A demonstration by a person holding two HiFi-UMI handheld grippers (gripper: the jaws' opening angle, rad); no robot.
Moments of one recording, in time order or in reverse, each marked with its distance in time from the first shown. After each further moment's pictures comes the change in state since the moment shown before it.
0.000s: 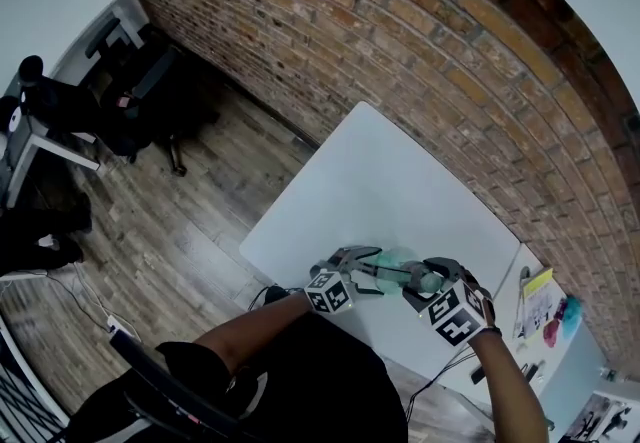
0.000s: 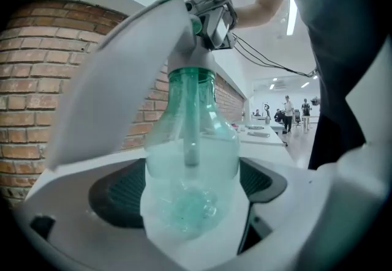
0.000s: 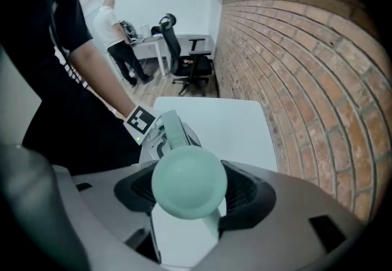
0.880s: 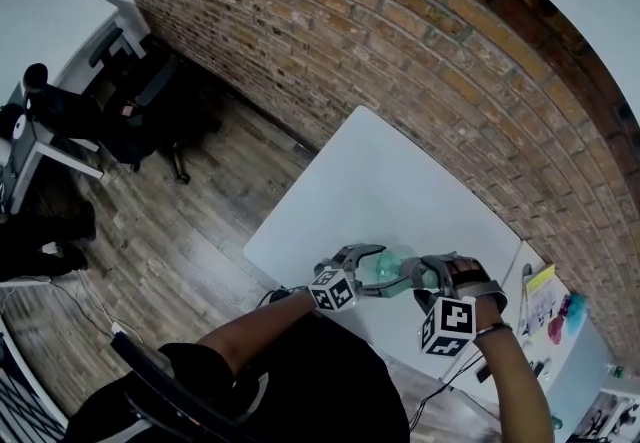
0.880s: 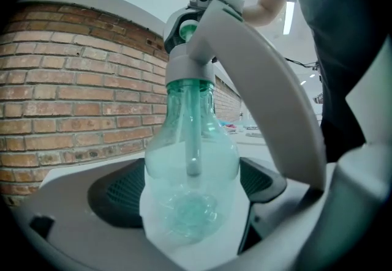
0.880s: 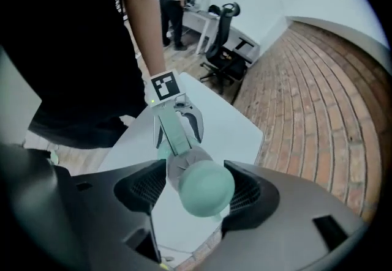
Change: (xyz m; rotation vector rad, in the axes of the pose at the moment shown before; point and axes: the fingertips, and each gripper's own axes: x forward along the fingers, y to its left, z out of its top) left arm -0.001 0.002 0.015 0.030 -0.003 -0.014; right arm -0.012 0.009 -0.006 -0.580 0.136 -0.138
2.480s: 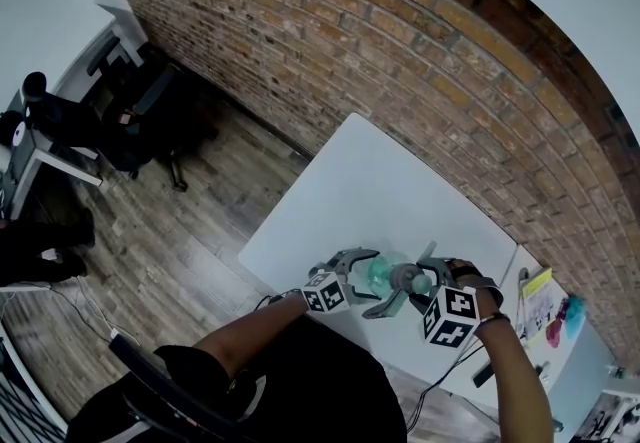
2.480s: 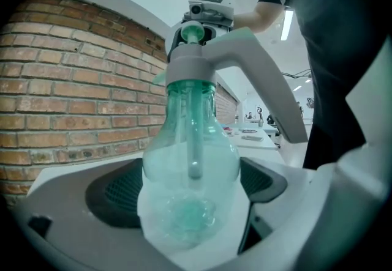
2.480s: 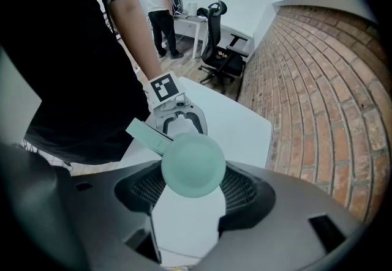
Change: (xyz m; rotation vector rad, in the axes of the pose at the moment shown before) left arm 0.000 -0.001 0.002 -0.018 -0.017 -0.054; right arm 0.005 -0.002 -0.013 0.138 -0.062 0.122
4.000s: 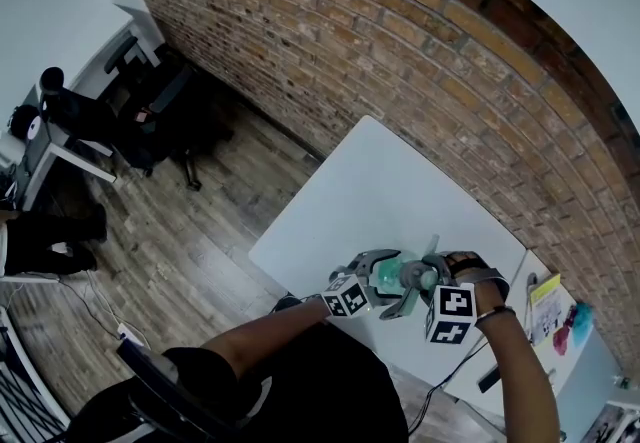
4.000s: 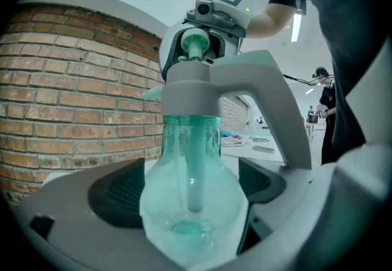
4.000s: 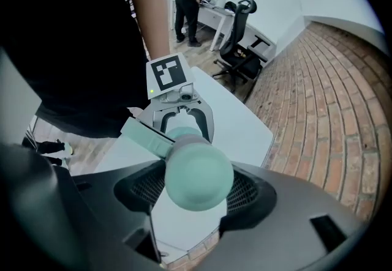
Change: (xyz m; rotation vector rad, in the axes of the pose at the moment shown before) left arm 0.014 0.005 0.044 -0.042 -0.042 0.097; right arm 0.005 0.000 -0.002 -0.232 0.081 -0.022
